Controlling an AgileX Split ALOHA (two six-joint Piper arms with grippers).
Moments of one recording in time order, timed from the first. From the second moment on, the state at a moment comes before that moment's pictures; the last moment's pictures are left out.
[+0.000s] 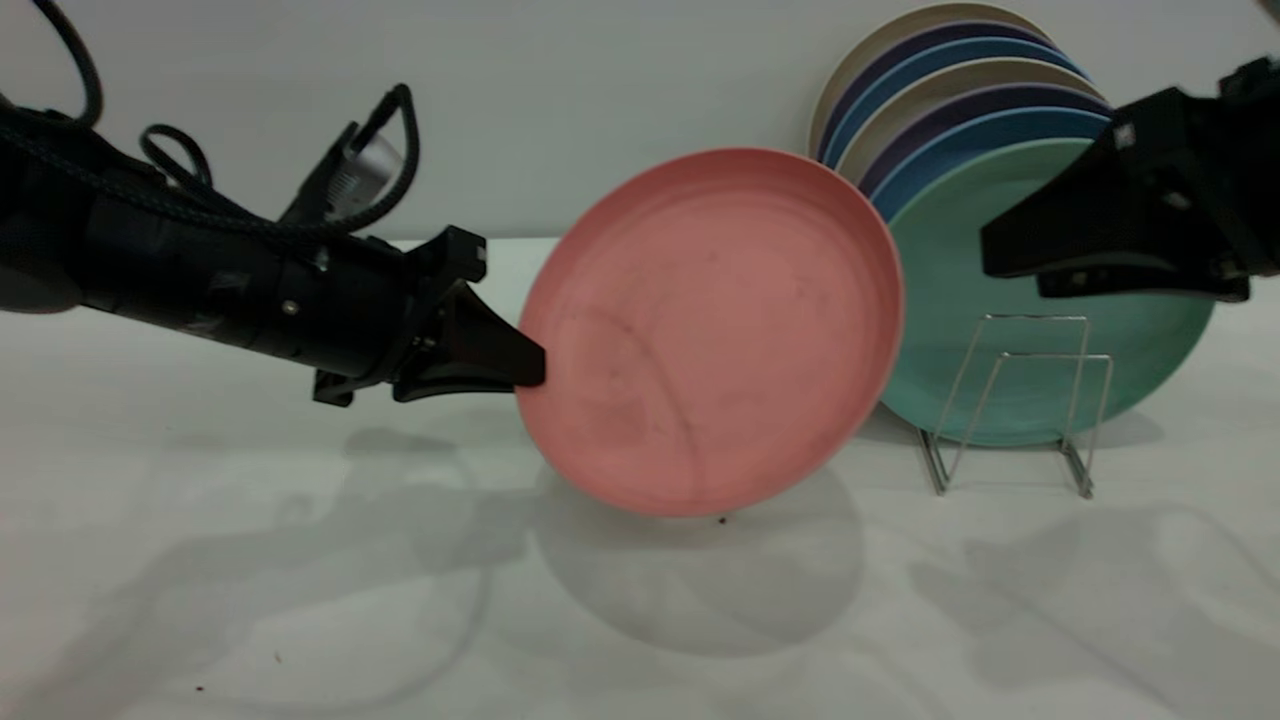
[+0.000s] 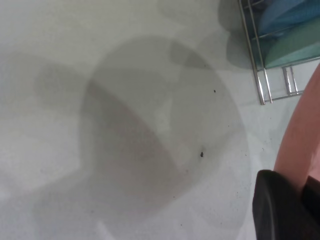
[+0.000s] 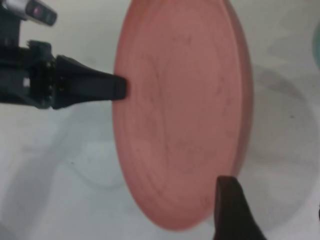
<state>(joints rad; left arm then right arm) -0.17 2.14 -0.98 -1.74 0.61 1.44 0.03 1.66 -0.66 1.68 0.68 -1.61</state>
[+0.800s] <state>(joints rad) -0.31 2.14 -1.03 -1.75 0.65 1.44 0.03 1.77 -0.68 1.72 0.73 -1.64</state>
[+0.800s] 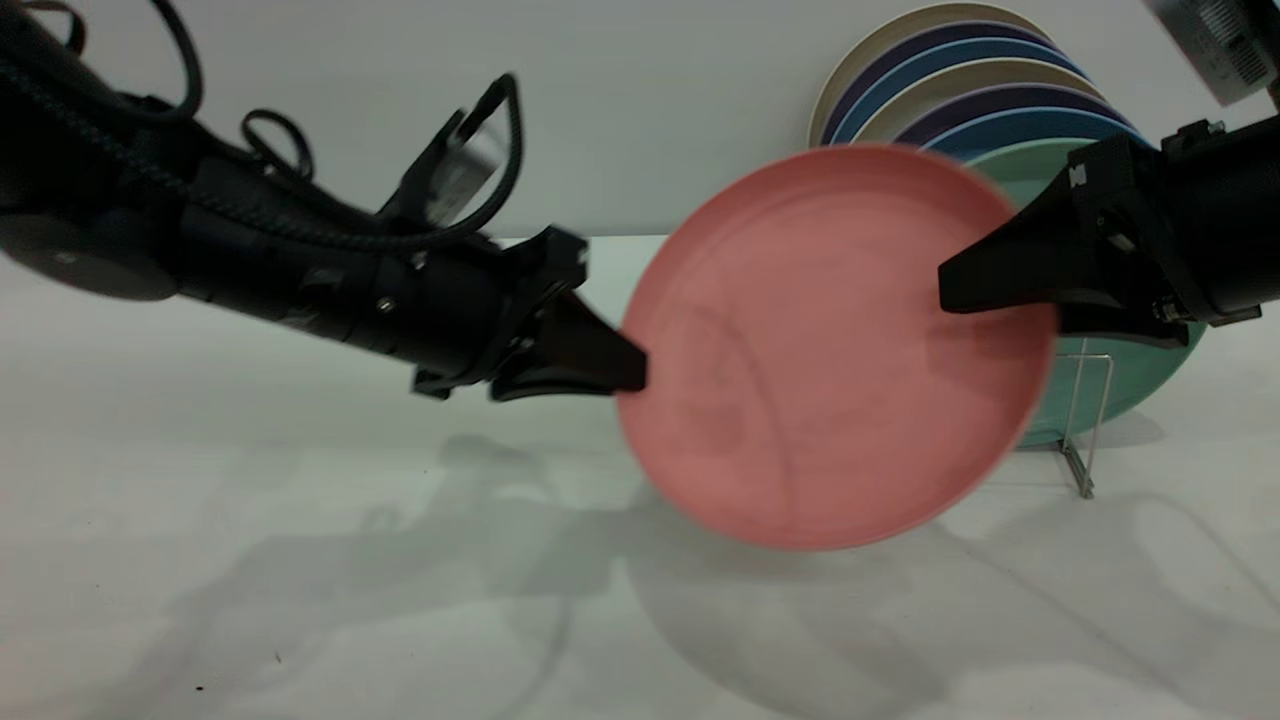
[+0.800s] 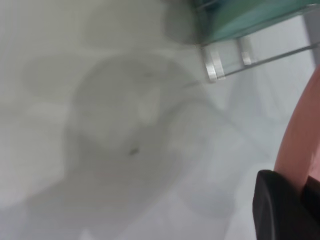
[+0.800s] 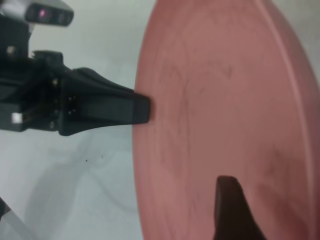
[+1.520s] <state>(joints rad) -0.23 2.14 -1.06 -1.64 0.71 1.39 0.01 1.76 -0.68 1.64 0.59 -1.71</state>
